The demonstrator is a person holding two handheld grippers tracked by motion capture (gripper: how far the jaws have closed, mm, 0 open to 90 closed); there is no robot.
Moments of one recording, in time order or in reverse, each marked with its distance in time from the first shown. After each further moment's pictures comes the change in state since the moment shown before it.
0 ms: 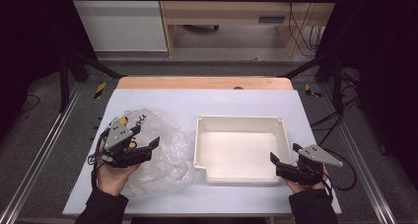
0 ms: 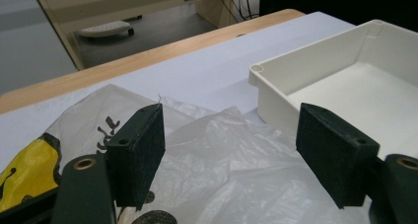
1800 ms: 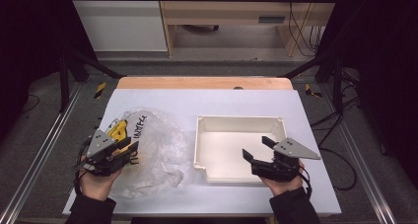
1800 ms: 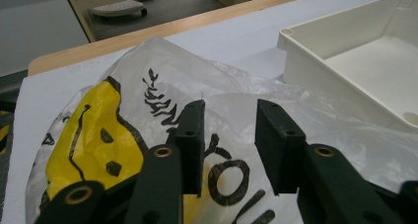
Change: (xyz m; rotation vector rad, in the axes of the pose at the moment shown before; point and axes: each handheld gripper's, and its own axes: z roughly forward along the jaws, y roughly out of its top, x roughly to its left) left arm 0.025 -0.030 -0.029 0.054 0.038 -0.022; right arm 0.067 0.042 0.007 -0.082 0.229 -0.058
